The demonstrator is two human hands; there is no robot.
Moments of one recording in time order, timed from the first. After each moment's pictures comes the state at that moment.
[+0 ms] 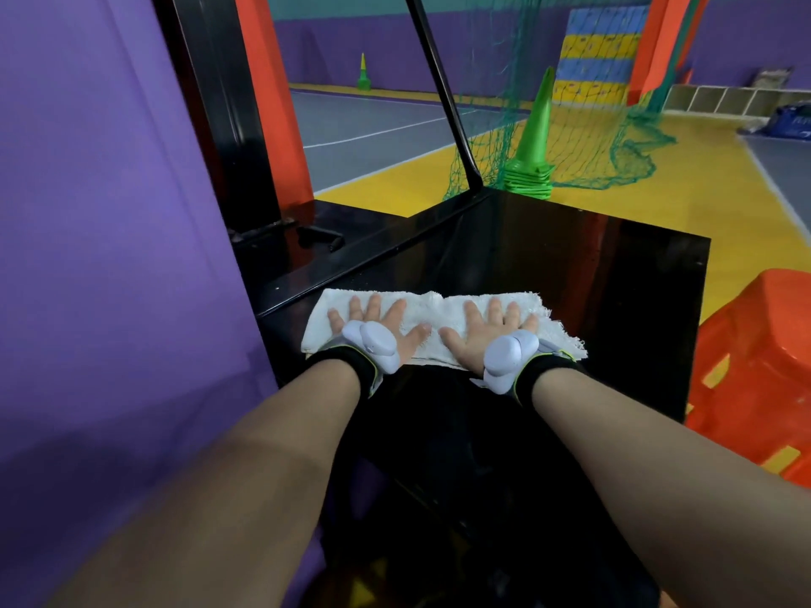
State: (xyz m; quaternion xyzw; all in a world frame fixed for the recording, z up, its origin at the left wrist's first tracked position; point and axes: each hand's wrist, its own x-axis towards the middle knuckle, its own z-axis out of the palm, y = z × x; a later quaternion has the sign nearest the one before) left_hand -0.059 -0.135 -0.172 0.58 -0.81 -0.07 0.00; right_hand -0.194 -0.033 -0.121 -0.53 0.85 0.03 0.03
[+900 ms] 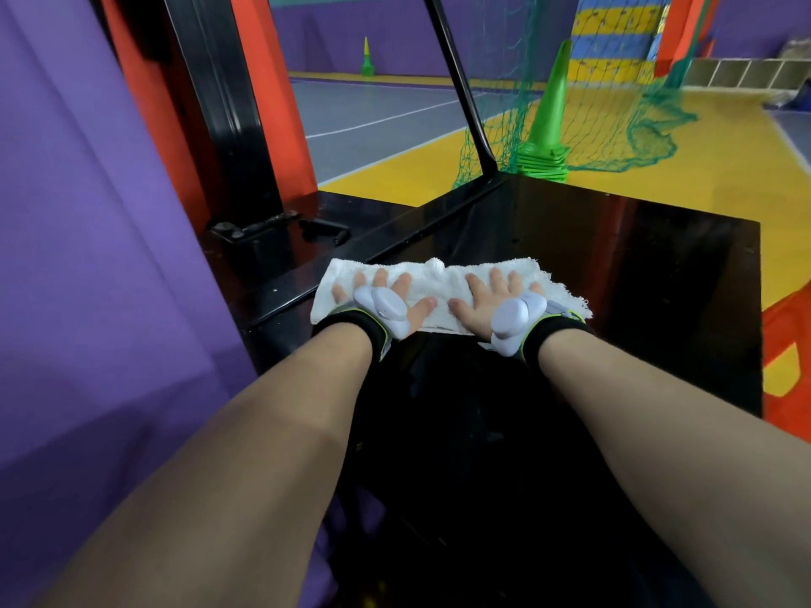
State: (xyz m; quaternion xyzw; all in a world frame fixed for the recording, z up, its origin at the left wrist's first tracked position) left_hand -0.077 -0.210 -0.176 0.60 -0.80 -0.07 0.00; right_hand -0.239 -0.129 -0.162 -0.57 0.82 0.02 0.03
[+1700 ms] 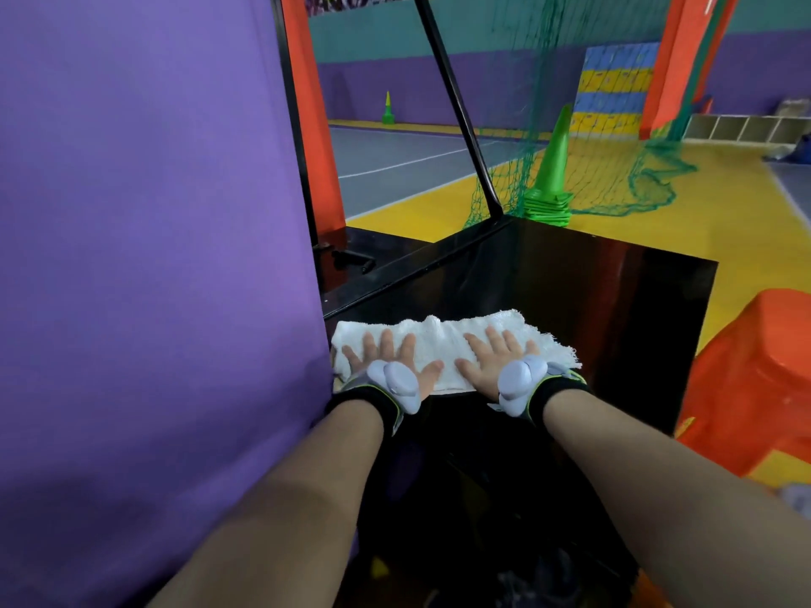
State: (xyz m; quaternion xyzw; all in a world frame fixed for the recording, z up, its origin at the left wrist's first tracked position) left_hand -0.017 -0.067 -0.170 0.61 -0.79 -0.06 -0.01; right_hand -0.184 -0.009 -0.141 -0.61 0.79 0.06 0.05
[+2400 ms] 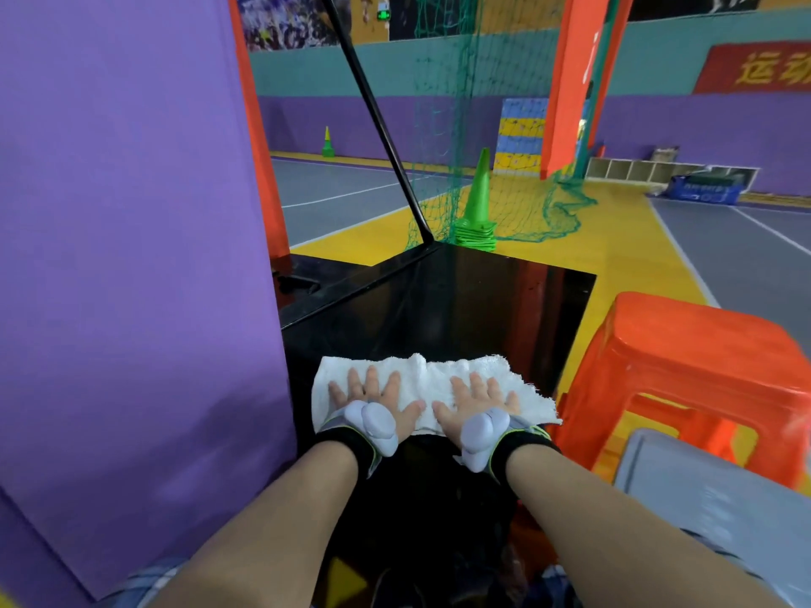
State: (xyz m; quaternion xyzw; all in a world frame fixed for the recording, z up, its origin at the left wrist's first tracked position) left_hand -0.037 0.045 -0.145 0.55 -0.83 -0.07 -0.05; right_hand -0.170 0.115 -0.133 -0.48 0.87 0.03 0.08
